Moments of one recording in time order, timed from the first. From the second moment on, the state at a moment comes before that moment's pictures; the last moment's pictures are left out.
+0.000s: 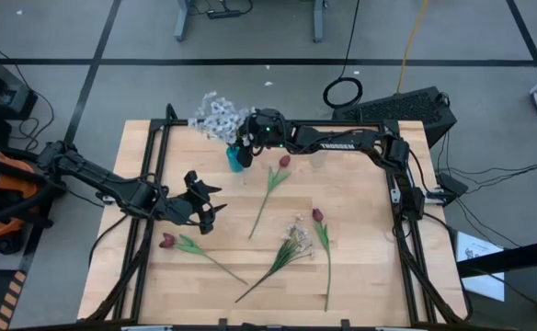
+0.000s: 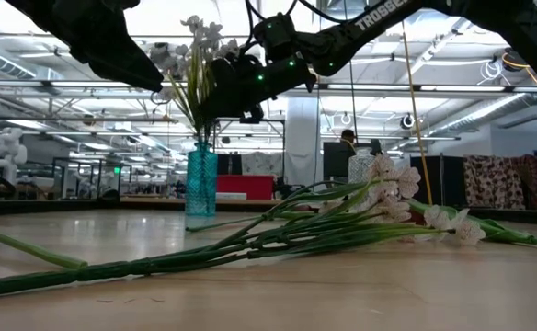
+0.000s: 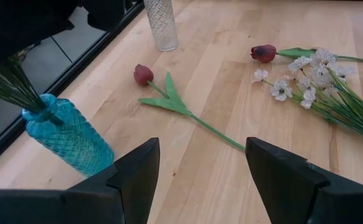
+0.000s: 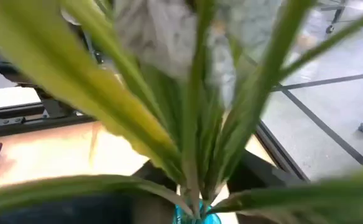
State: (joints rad) left arm -0.38 1.00 0.63 -0.32 -0.66 -0.36; right arm -0.34 2.10 1.62 0.17 -0.10 0.00
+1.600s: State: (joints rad) left arm -0.38 1.00 0.63 -0.33 -0.64 -0.36; right arm -0.40 1.89 1.62 -0.61 -0.09 -0.07
